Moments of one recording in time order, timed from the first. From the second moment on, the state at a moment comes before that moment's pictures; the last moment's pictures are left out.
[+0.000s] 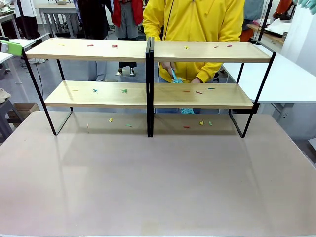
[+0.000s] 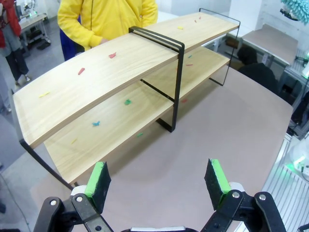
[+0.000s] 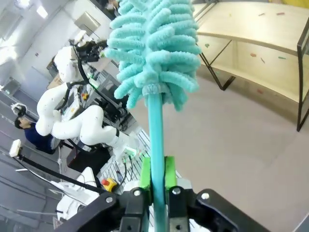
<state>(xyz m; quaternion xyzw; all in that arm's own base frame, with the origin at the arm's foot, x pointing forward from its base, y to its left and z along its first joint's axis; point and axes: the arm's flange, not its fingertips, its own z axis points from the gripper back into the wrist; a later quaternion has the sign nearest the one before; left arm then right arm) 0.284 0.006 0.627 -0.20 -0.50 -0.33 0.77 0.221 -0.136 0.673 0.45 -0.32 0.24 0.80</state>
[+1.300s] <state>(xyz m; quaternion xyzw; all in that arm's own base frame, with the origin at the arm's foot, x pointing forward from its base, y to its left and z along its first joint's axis) 0.284 0.006 0.627 -0.20 -0.50 -0.33 0.77 0.328 0.153 0.712 0.08 -0.22 0.16 0.96</state>
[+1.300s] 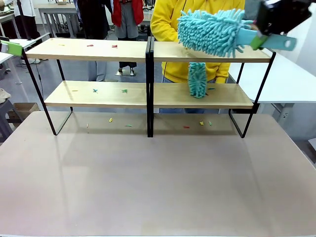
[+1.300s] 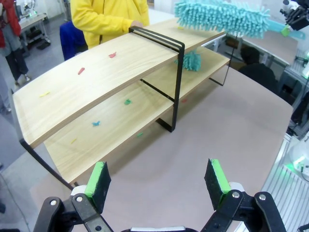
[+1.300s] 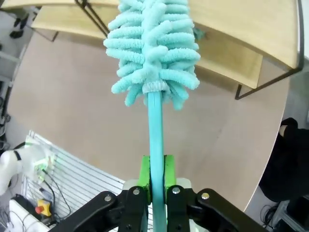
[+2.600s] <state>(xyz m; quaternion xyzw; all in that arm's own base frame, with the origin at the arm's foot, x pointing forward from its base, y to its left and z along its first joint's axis) 0.284 0.006 0.627 -0.20 -0.50 -0.33 0.77 0.375 0.152 0.696 -0.07 -0.17 0.02 0.98</state>
